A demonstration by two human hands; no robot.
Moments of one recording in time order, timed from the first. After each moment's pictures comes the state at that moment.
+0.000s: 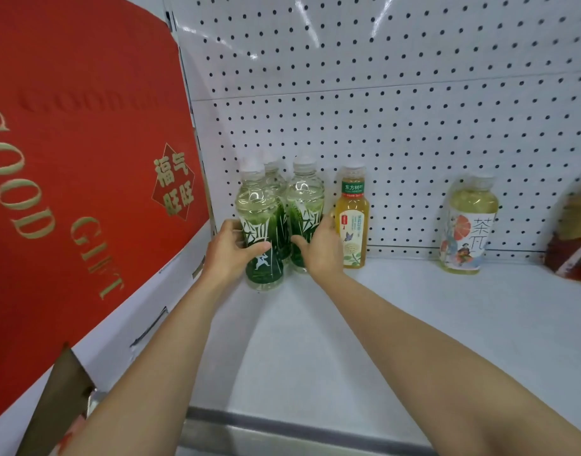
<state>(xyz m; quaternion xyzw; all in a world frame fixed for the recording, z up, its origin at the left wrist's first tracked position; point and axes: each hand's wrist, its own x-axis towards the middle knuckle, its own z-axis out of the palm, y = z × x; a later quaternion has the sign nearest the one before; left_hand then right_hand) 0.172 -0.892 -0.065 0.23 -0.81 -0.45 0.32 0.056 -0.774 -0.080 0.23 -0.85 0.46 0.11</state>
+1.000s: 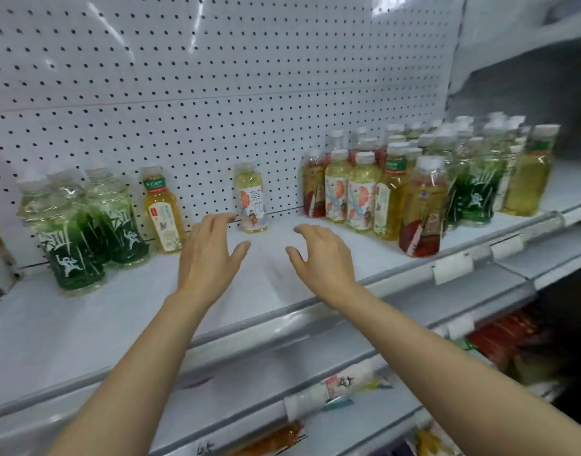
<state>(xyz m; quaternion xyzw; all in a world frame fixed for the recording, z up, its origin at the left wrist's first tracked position) 0.185 -0.614 -0.069 -0.03 -0.93 -0.16 0.34 0.162 -0.420 -0.097 0.16 -0.89 0.26 0.34</state>
